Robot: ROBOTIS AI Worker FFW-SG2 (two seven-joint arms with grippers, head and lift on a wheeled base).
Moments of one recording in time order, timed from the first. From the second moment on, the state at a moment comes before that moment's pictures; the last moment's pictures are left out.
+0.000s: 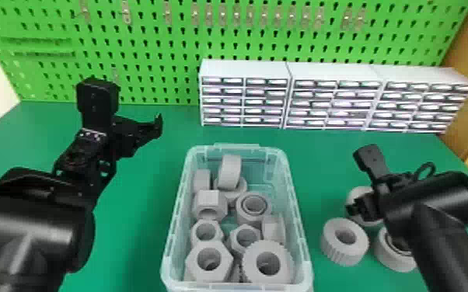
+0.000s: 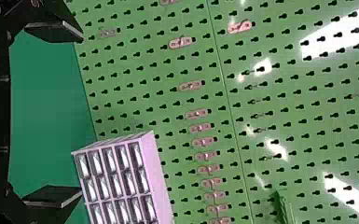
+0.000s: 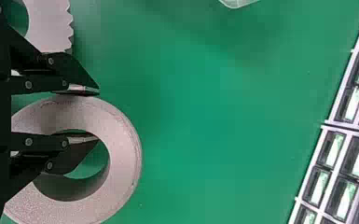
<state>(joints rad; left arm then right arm) -0.13 0.19 -0.10 -1.90 -0.03 0.49 -0.06 -0.36 -0.19 0.06 -1.42 0.47 1.08 0.62</state>
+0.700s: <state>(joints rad) -0.13 0.19 -0.10 -1.90 -0.03 0.49 -0.06 -0.37 -0.19 0.08 -1.38 0.45 1.08 0.62</state>
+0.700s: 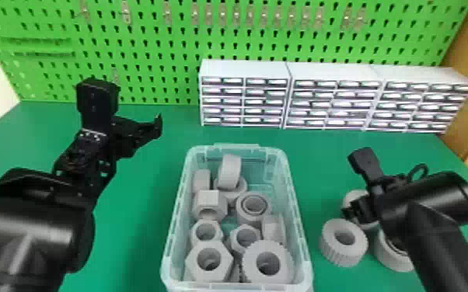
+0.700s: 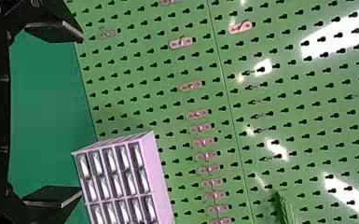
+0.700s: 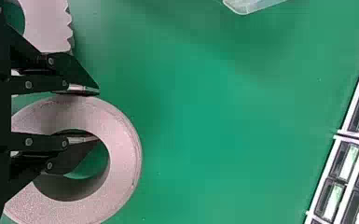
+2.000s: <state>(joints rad) -0.13 0.19 -0.10 -1.90 -0.03 0.49 -0.06 -0.39 -0.19 0.08 -1.49 0.36 1.11 0.62</state>
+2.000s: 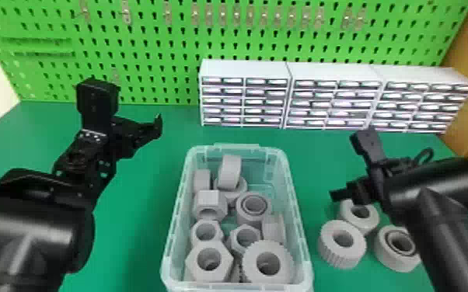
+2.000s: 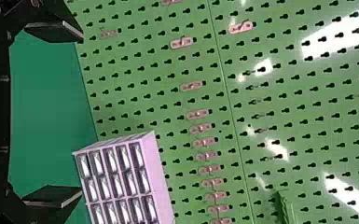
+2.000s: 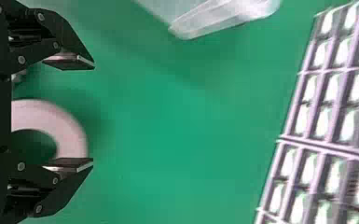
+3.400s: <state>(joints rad) -0.13 0.19 -0.10 -1.90 -0.03 0.49 -0.06 -0.49 -0.16 0.39 -1.67 0.06 1.37 0.55</state>
